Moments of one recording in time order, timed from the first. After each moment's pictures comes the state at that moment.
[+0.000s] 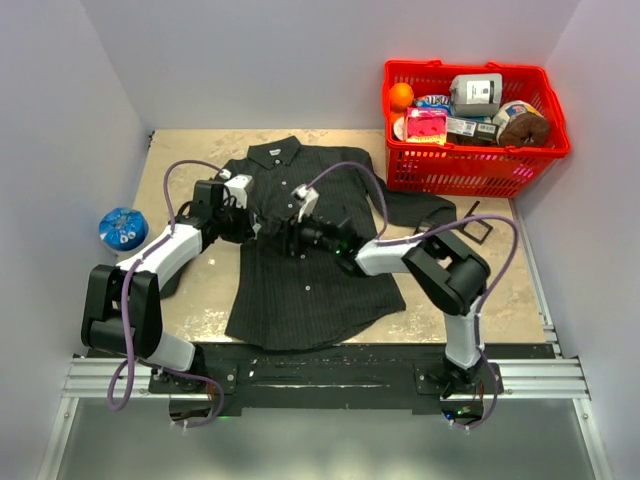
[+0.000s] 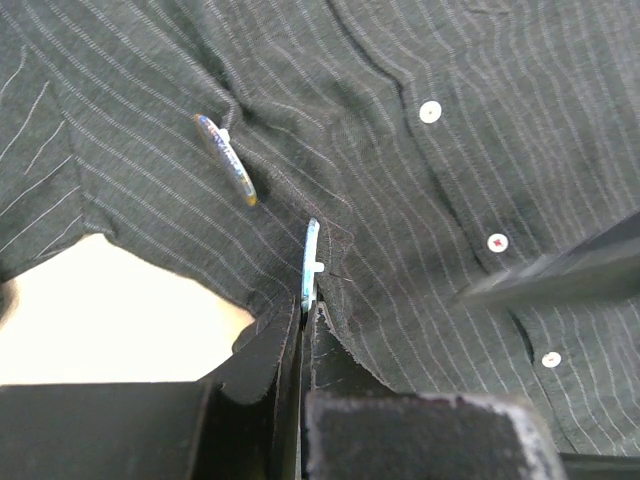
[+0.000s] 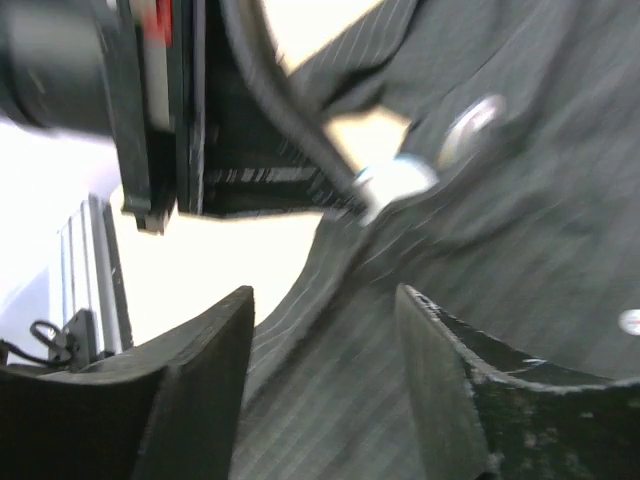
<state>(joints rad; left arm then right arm) -0.16 1.48 0.88 -0.23 0.29 -0.02 0.82 1.99 1.05 0.73 -0.33 0.51</state>
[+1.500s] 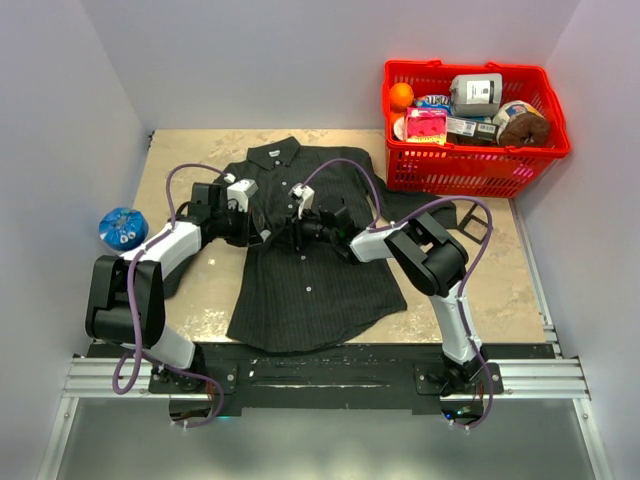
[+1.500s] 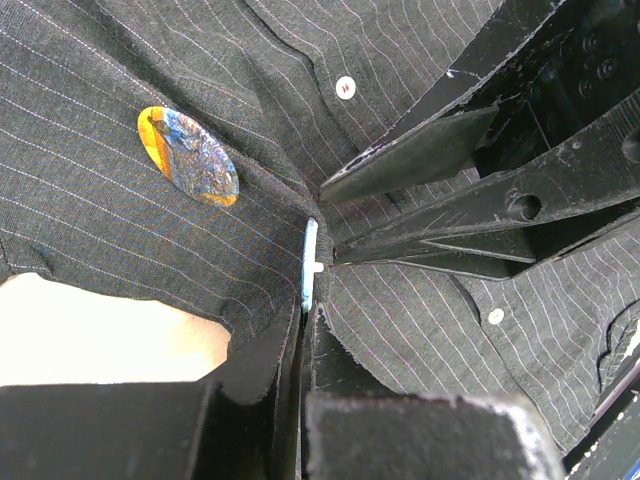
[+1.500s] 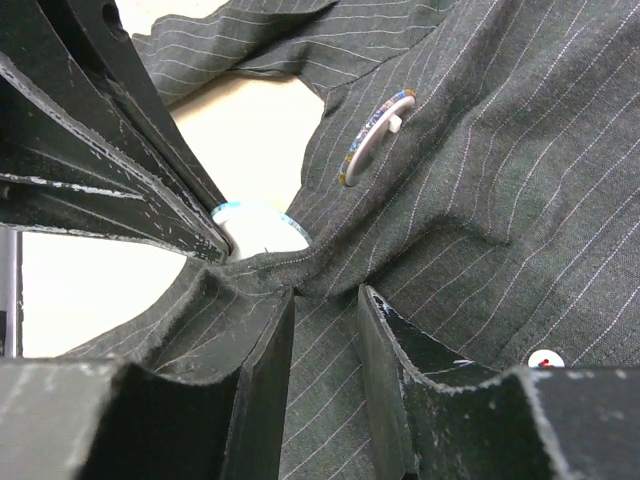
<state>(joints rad) -0.12 1.54 0.88 -0.23 0.54 0.01 0.71 2.17 1.19 0.68 -0.49 0.35</state>
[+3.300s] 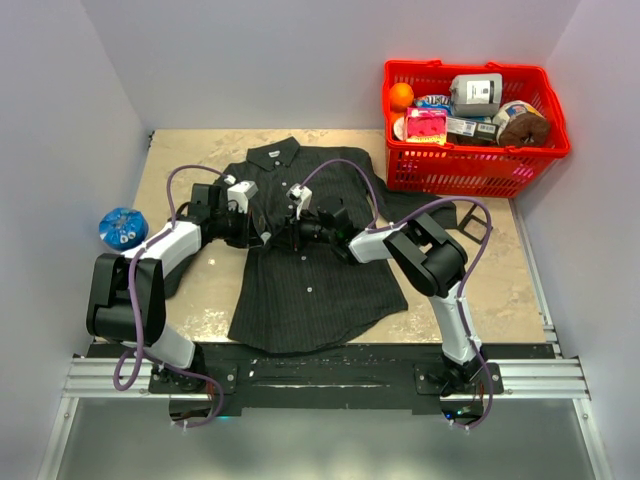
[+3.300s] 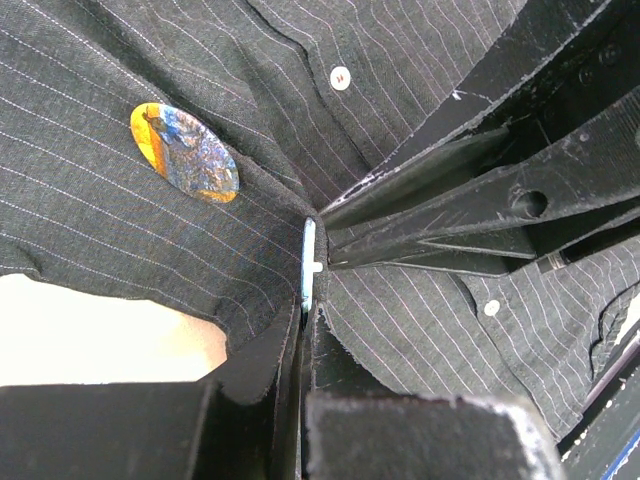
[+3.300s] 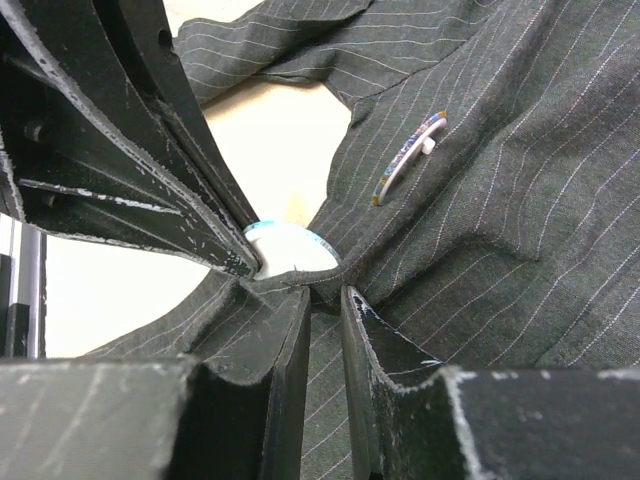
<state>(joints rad) -0.12 1.55 0.88 -0.25 0.57 0.02 0.72 2.17 1.19 0.71 -0.52 0.37</state>
